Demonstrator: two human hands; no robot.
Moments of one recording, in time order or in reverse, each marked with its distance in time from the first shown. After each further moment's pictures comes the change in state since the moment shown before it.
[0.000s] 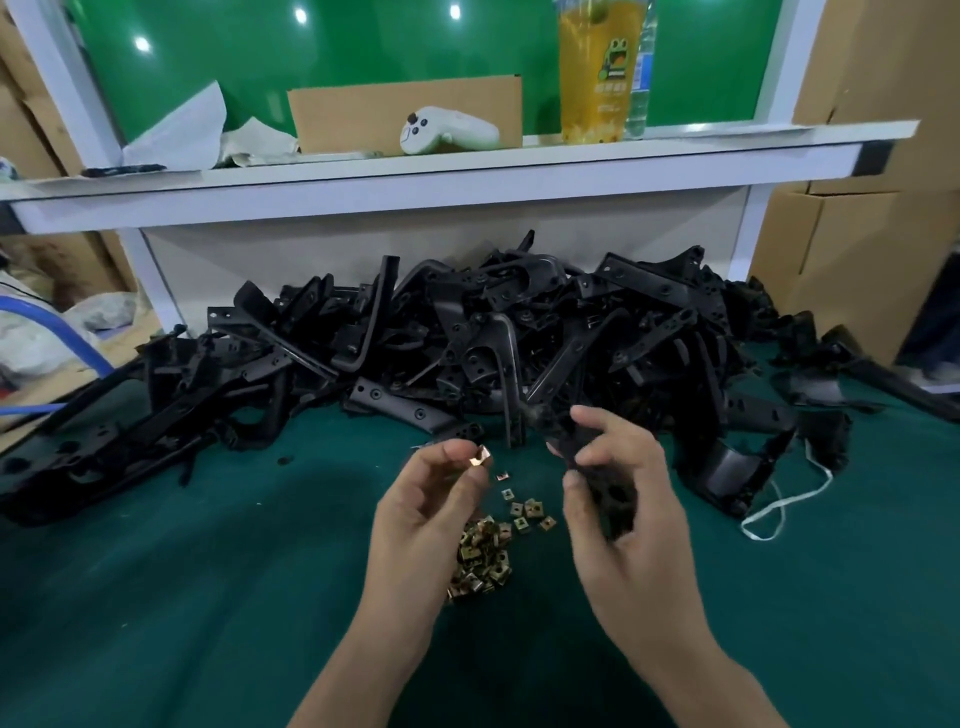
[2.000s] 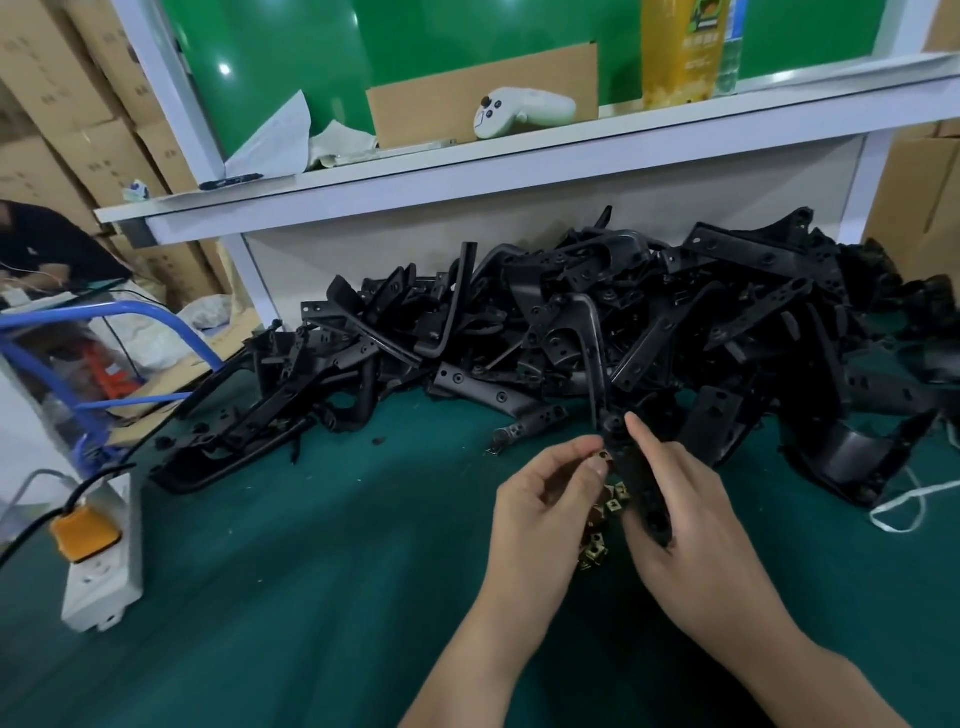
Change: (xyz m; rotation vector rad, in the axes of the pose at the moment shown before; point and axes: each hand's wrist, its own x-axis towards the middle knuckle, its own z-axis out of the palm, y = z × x) left_hand -0.008 0.005 0.009 0.059 -0.065 -0.124; right_hand -0.015 0.019 0.013 -0.388 -0.312 0.162
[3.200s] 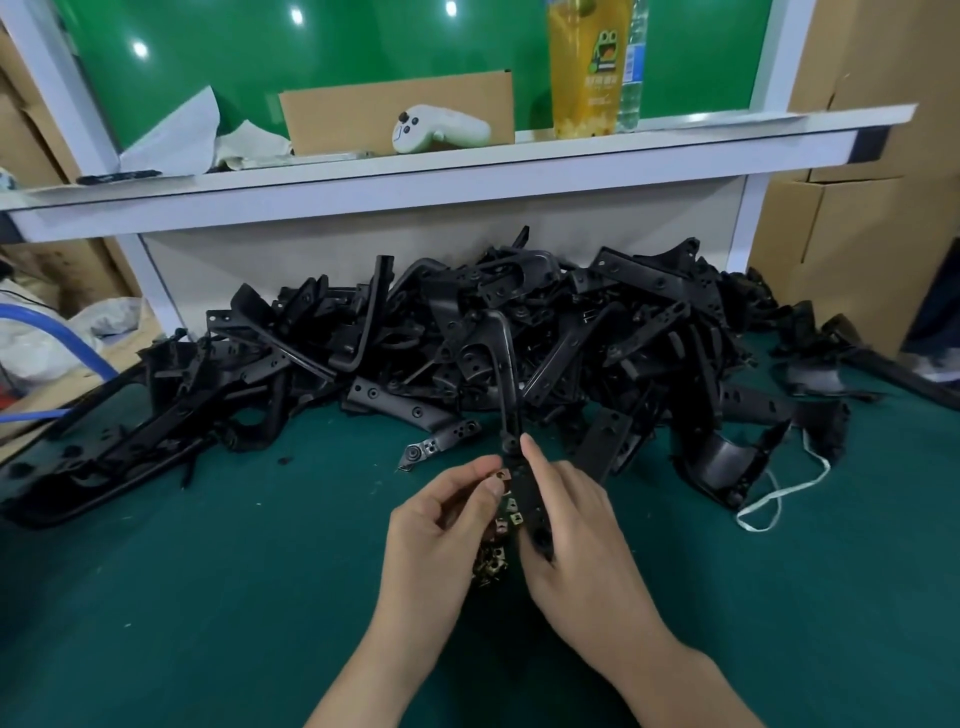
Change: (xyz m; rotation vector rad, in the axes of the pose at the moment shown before) left_hand -0.002 -0.002 0.004 0.046 0.064 0.031; right_hand 0.000 0.012 0.004 -0.096 -0.028 -0.068
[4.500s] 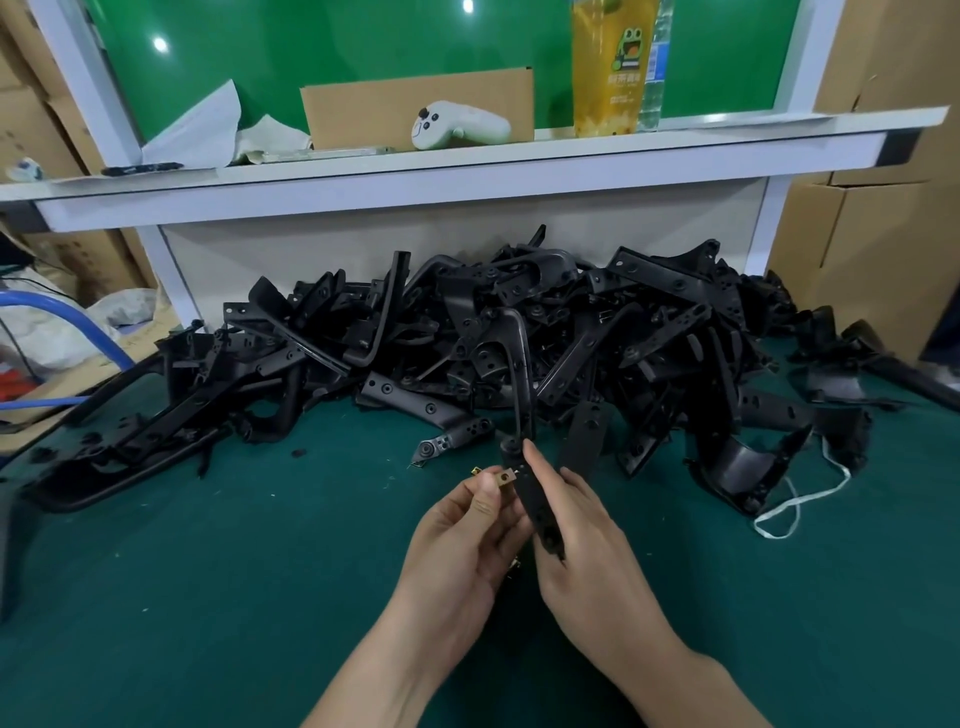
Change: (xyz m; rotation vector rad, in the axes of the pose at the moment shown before) left_hand 0.007 -0.009 0.002 -0.607 -0.077 -0.349; right_hand -0.001 -0.003 0.004 0.142 -0.105 0.037
